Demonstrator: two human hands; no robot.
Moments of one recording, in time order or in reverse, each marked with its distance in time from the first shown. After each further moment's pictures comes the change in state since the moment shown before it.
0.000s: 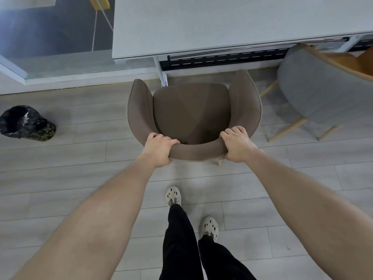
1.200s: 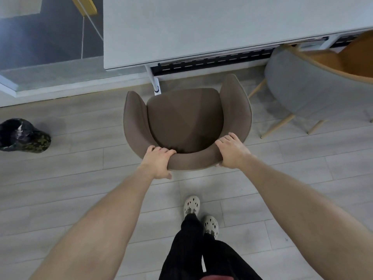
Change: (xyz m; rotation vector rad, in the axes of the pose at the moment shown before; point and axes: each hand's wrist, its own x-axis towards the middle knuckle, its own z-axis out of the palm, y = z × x) left_hand -0.021 0.015 -0.009 -0.051 -0.176 0.034; right_hand -0.028 -0.013 -0.011 -0.045 -0.088 0.003
